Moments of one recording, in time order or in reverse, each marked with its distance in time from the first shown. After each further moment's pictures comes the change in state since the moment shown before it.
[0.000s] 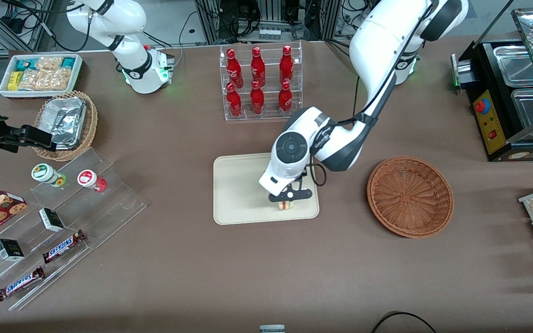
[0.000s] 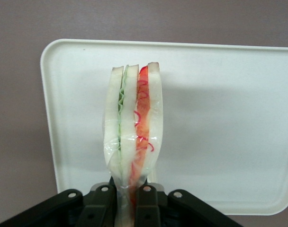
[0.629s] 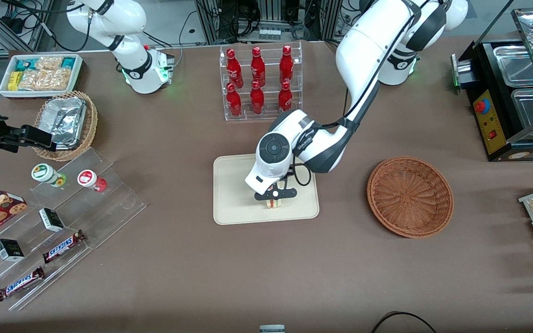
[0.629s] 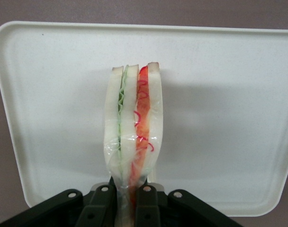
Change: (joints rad) arm -0.049 0.085 0.000 0.087 -0.002 -0.004 -0.041
